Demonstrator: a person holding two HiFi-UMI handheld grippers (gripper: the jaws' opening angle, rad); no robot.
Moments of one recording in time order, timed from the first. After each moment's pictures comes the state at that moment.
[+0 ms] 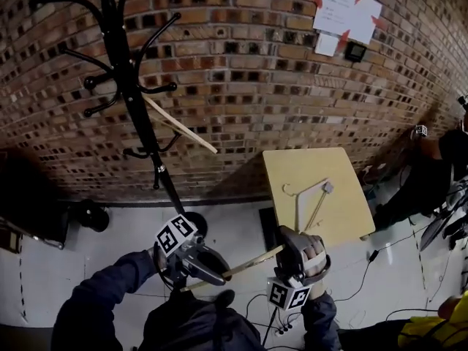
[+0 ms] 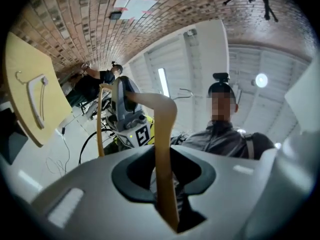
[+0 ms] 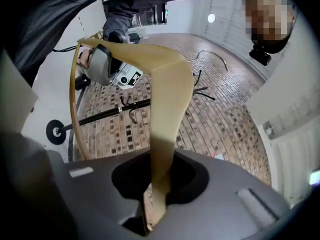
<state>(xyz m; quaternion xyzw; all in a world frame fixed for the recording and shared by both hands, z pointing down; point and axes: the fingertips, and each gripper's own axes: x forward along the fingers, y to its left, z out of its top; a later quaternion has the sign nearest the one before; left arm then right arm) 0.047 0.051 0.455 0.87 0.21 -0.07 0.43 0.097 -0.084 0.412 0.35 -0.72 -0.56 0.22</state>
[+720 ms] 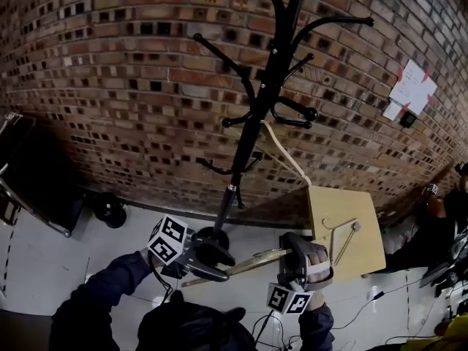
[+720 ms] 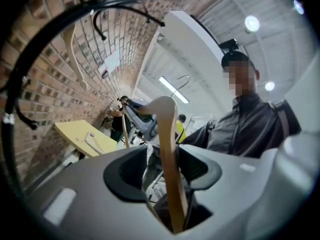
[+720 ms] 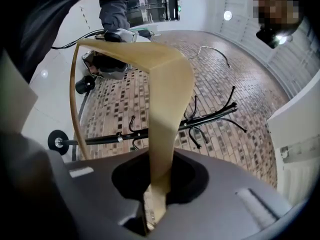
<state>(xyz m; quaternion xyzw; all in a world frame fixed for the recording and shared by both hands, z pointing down) -0.195 0.107 0.438 0.96 -0.02 -0.03 0.26 -0.143 -0.018 0.386 0.31 -0.71 -0.57 0.28</state>
